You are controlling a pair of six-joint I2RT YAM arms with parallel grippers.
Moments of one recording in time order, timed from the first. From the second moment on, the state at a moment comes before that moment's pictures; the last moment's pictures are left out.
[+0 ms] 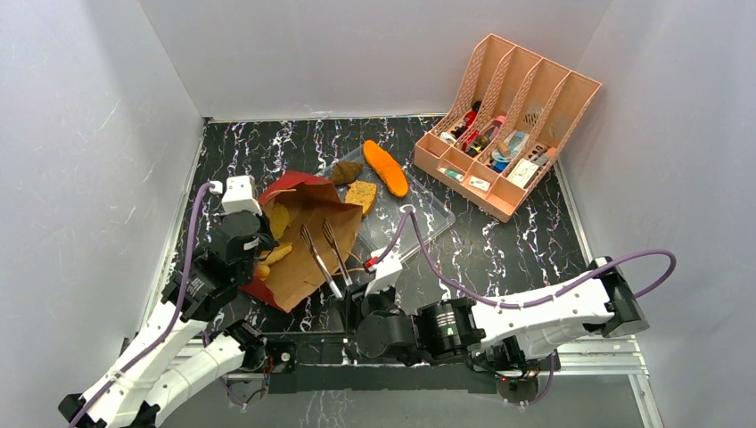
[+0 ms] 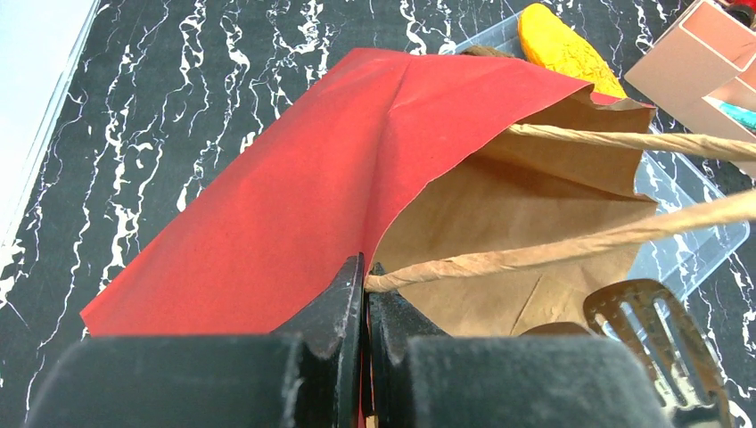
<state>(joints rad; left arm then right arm) -0.65 0.67 0.88 -0.70 -0.62 -0.37 1.71 1.31 1.10 -0.40 0.92 0.90</state>
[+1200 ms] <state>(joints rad) -0.65 0.59 0.84 -0.68 -0.49 -0.40 1.26 1.63 1.12 -0.04 0.34 0.84</state>
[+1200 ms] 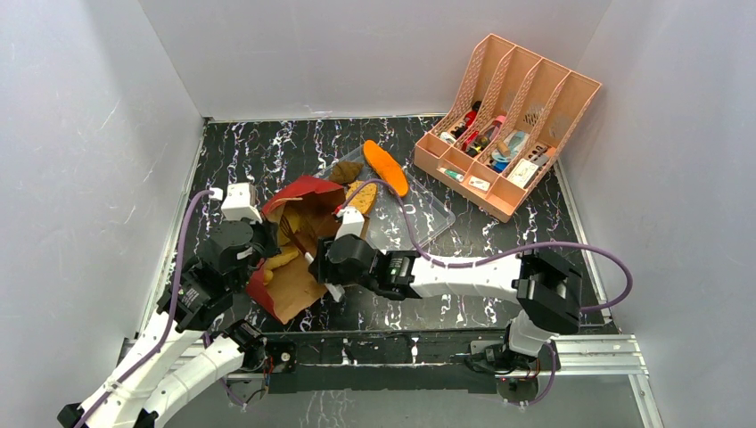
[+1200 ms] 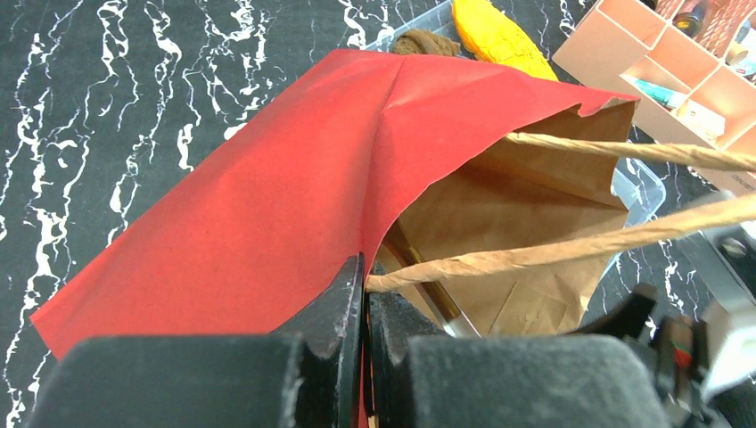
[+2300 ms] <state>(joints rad) -0.65 0.58 0.78 -0.63 -0.45 -0.40 1.23 1.77 1.22 0.14 0.34 0.79</state>
